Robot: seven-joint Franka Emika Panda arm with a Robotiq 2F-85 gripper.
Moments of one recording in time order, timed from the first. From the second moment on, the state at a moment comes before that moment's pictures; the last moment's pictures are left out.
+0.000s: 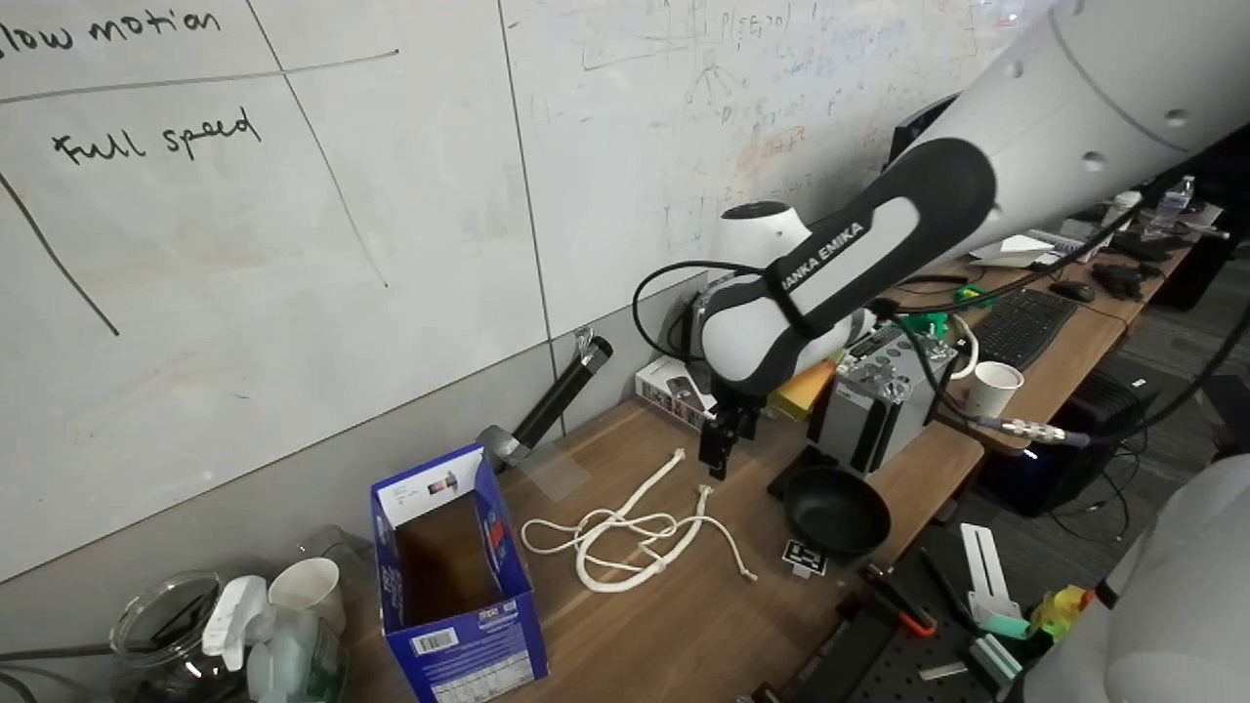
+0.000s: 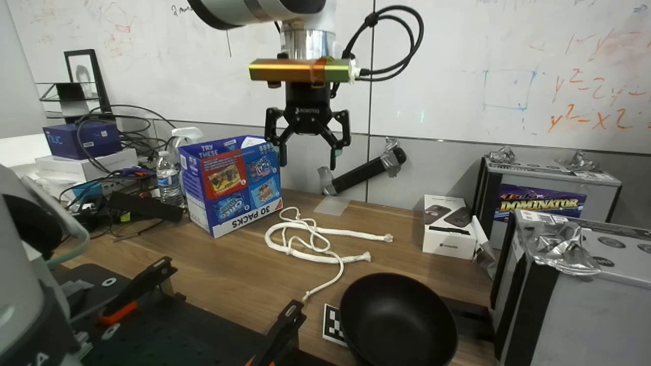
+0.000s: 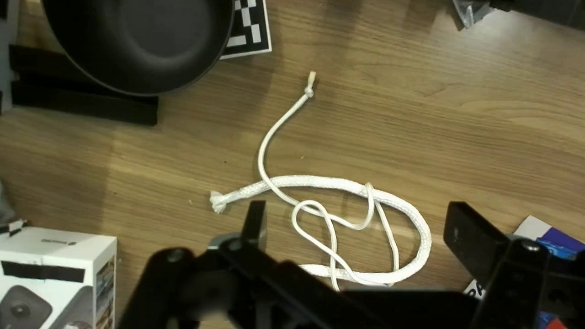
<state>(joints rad) 0.00 -0.11 -0.04 -2.62 -0.02 2.48 -0.32</state>
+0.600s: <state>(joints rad) 0.01 0.30 -0.01 -2.33 -0.04 2.57 -0.43</state>
